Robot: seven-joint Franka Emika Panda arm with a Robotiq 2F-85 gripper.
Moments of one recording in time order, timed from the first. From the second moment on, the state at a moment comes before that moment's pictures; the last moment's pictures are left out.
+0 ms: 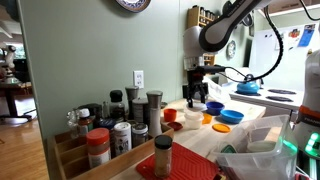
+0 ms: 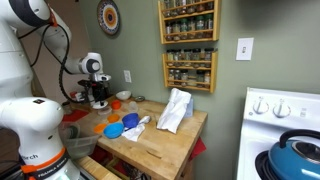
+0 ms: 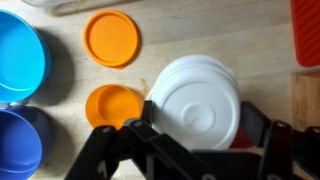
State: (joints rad) arm 0.27 0.00 0.28 -2.42 0.09 2.30 0.62
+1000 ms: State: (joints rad) arm 0.26 0.09 0.25 -2.40 0.07 2.39 0.62
